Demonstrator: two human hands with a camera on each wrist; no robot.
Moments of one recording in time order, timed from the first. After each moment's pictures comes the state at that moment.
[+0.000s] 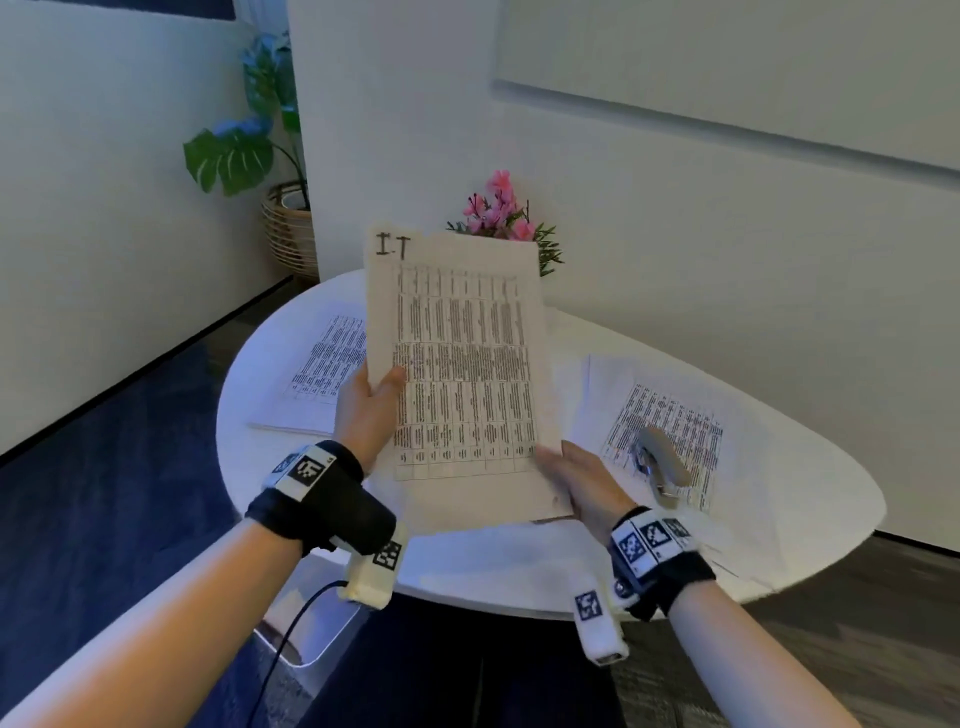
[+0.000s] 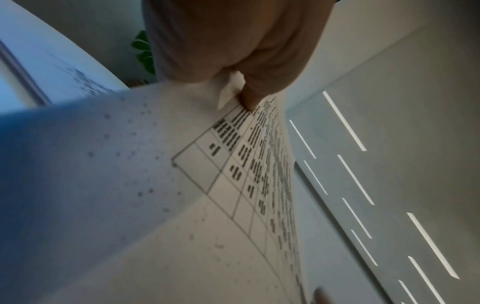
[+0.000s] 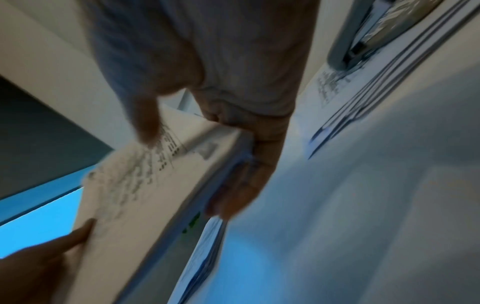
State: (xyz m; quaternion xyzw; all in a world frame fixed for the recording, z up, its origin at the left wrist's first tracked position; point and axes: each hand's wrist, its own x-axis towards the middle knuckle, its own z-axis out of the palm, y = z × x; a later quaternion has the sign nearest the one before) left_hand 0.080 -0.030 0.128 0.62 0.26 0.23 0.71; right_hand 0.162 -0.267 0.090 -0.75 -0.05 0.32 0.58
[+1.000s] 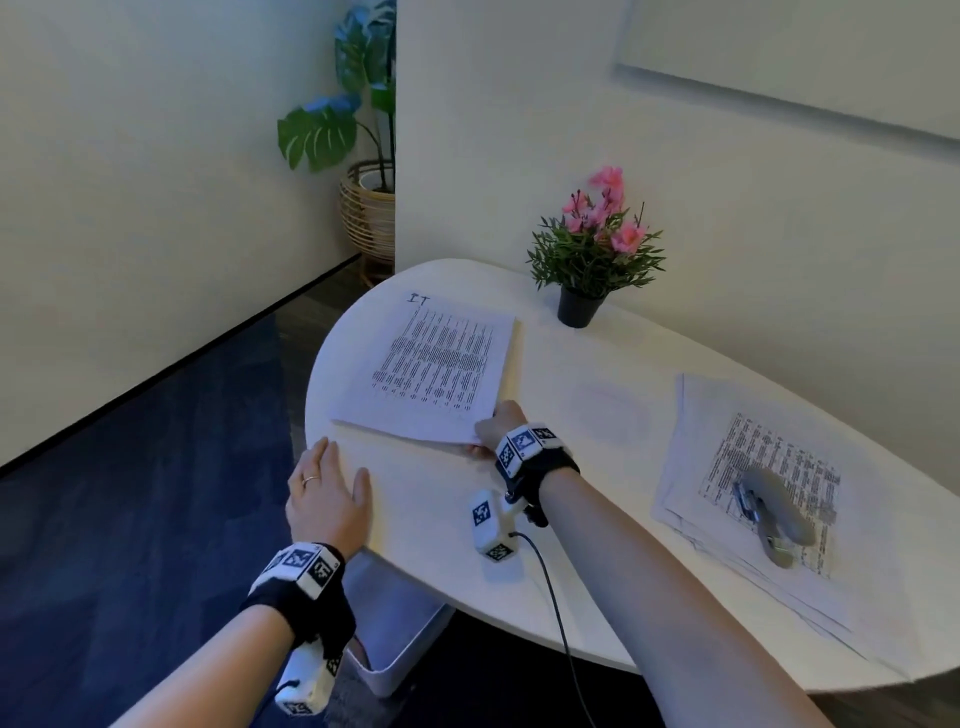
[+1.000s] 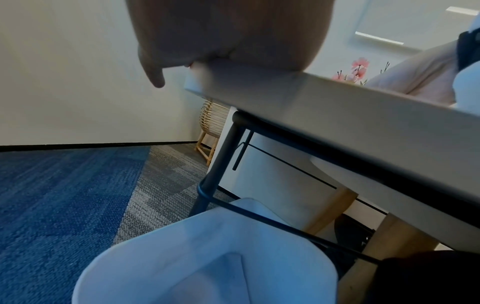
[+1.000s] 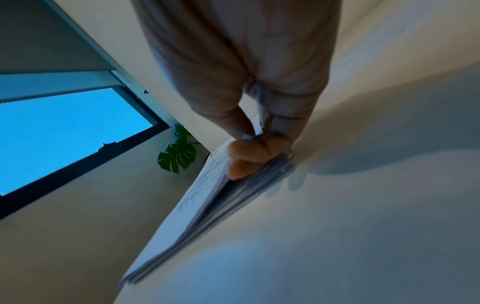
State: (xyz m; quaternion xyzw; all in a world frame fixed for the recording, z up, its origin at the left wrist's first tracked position) left_hand 0.002 0.081 -0.015 0.84 0.44 0.14 0.28; right_hand 0.198 -0.028 0.049 -0.86 -0.09 0.30 0.41
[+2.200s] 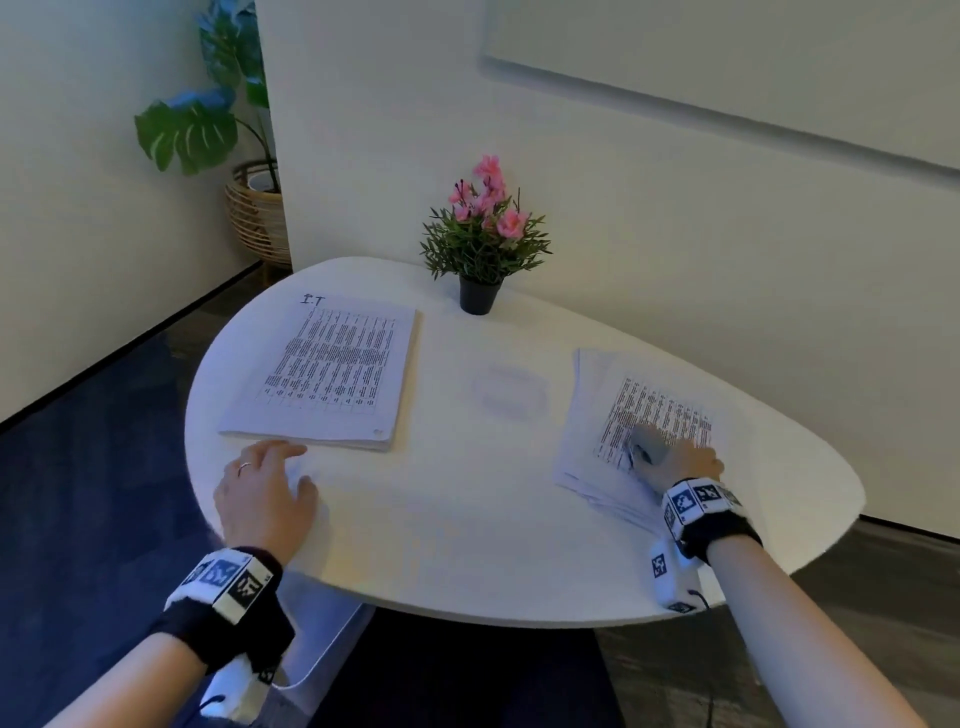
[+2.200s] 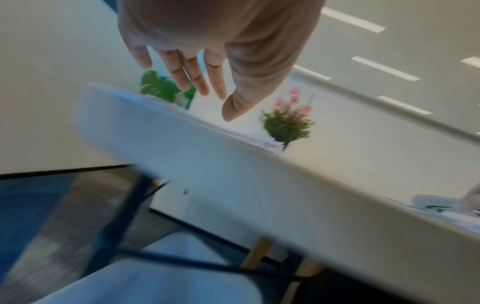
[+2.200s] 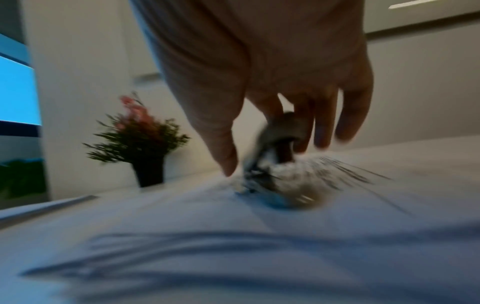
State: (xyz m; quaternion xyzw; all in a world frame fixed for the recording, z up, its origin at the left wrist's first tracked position) left_hand 0.022 0.036 0.023 0.89 0.34 0.21 0.23; right_hand 0.263 -0.350 0.064 -0.99 0.12 0.06 0.06
